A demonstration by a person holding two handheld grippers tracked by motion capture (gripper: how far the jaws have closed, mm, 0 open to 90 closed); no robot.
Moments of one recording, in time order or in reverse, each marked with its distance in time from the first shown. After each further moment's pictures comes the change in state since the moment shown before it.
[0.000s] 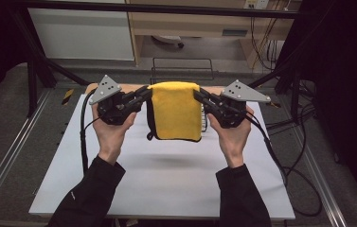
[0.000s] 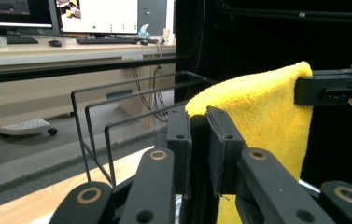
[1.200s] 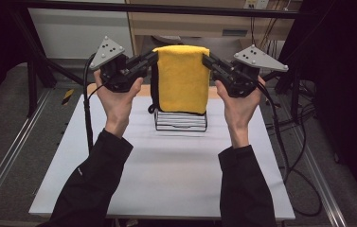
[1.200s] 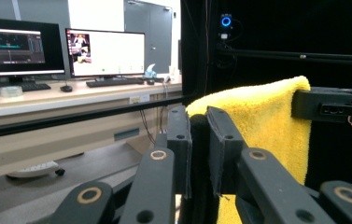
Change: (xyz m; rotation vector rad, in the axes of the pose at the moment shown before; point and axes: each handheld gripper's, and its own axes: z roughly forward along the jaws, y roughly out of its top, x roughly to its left) left arm 0.001 0.073 0.026 -0.127 0.024 0.047; right arm -0.025 0.065 0.006 -0.126 -0.078 -0.020
